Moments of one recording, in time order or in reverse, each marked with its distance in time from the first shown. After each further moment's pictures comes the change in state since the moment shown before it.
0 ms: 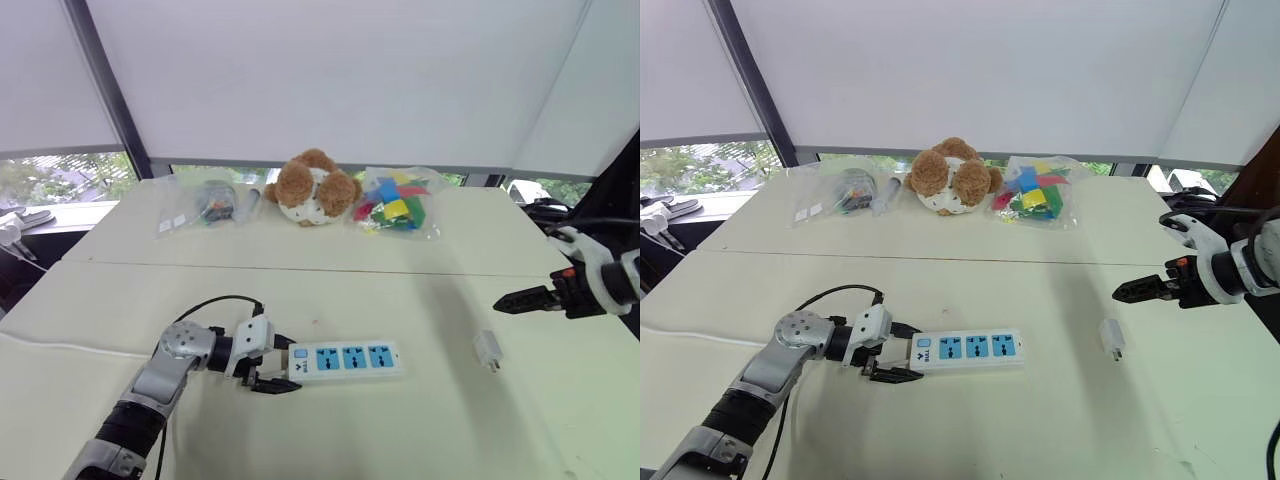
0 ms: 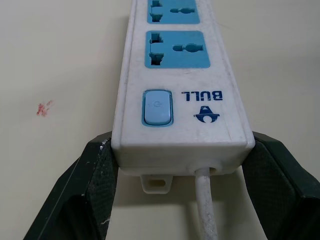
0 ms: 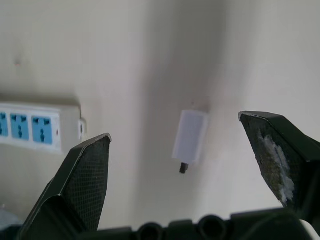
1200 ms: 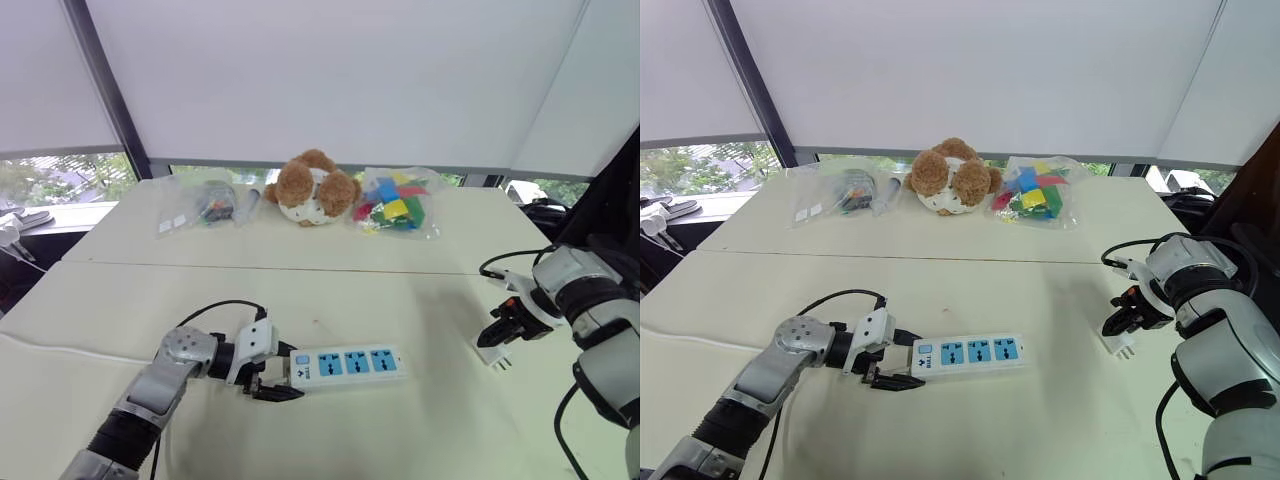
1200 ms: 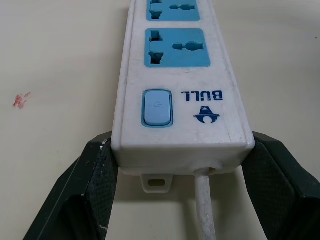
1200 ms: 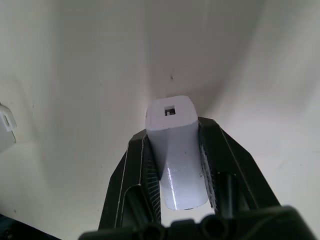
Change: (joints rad) left arm 0.028 0.038 -0.031 -0.121 -0.012 0.140 0.034; right arm -0.196 0.412 0.283 0.699 -0.598 -0.330 0.361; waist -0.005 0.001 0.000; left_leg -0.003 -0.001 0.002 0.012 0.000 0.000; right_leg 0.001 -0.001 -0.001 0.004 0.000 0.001
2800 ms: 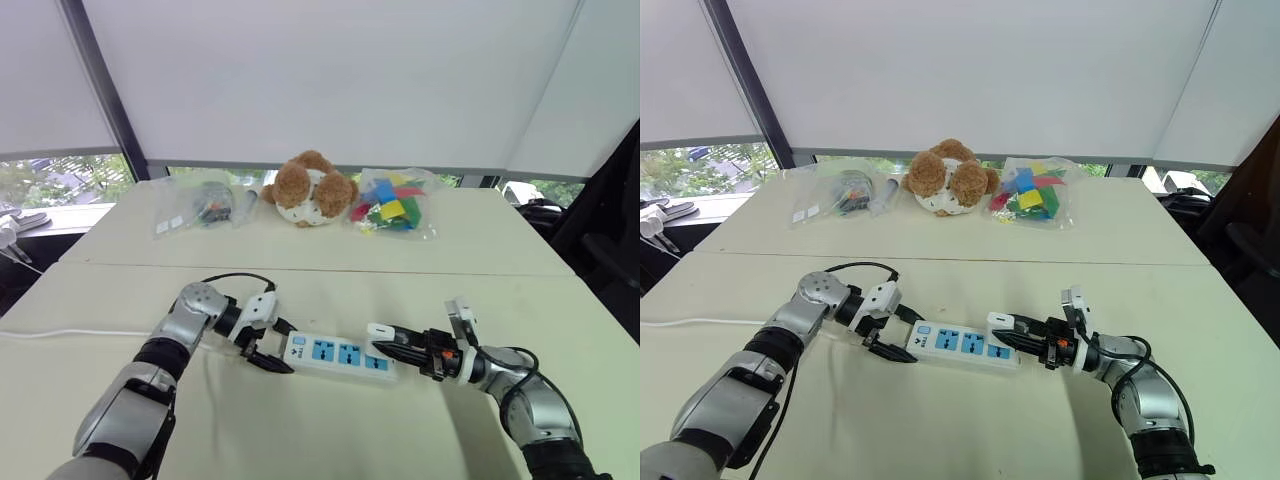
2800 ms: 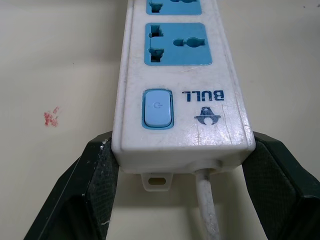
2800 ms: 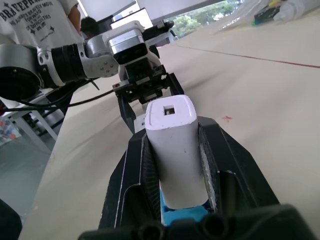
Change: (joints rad) left arm -0.438 -0.081 -0.070 0.744 0.055 -0.391 -0.309; right arm 0.872 0.413 -0.721 -0.855 0.523 -0.945 -0.148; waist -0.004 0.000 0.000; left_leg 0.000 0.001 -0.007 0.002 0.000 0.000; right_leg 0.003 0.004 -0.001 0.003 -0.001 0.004
